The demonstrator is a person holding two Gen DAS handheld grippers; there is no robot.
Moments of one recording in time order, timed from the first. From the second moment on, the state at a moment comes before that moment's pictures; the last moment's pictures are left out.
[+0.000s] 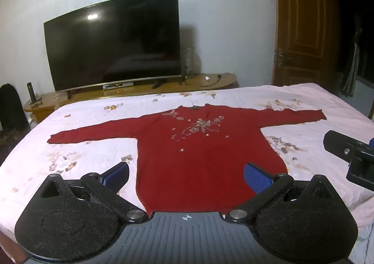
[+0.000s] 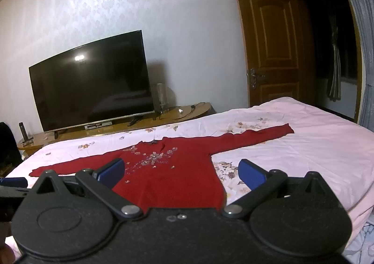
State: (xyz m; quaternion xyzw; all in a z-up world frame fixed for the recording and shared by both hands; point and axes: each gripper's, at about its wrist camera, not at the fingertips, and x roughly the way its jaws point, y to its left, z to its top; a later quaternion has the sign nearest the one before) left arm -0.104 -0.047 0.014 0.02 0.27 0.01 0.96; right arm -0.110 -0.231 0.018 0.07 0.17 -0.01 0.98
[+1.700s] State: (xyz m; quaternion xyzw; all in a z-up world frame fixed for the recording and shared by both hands) left arm 0.237 -0.115 -0.067 0.03 0.34 0.07 0.94; right arm 0.192 -0.349 -0.060 0.07 0.26 -0.07 0.96
